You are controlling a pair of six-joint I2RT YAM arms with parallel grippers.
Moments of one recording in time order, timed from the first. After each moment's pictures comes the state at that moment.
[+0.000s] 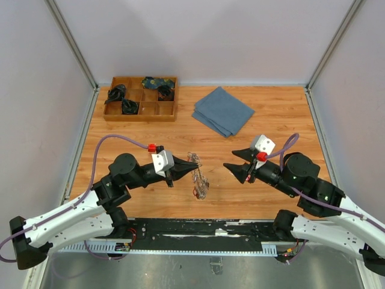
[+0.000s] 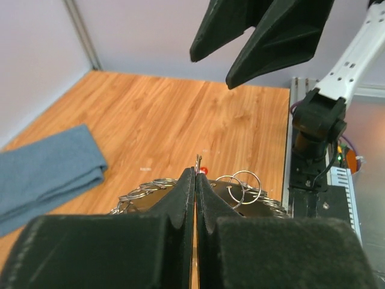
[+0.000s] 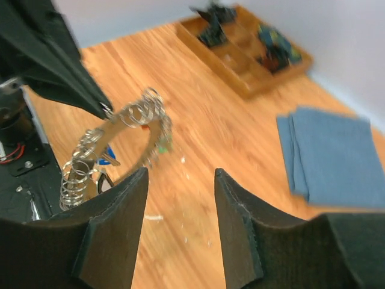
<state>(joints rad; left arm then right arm) -0.97 0.71 0.63 0.18 0.30 0.08 1.05 0.61 0.88 -0.33 0.03 -0.14</state>
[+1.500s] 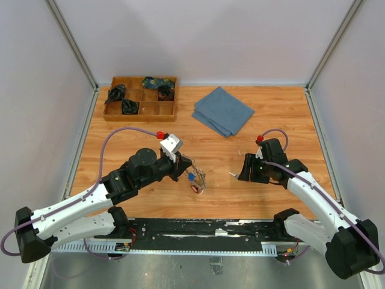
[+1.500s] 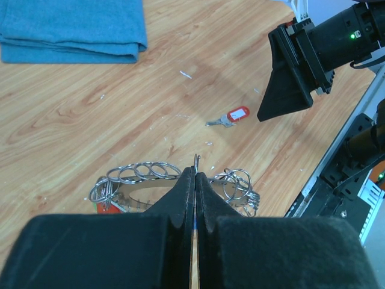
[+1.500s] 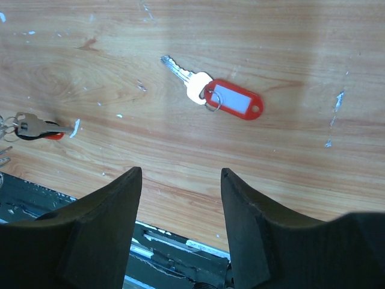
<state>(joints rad) -0.97 0.83 0.68 -0.09 -0.09 -0.24 0.38 0.96 0.64 -0.67 -0.18 0.47</state>
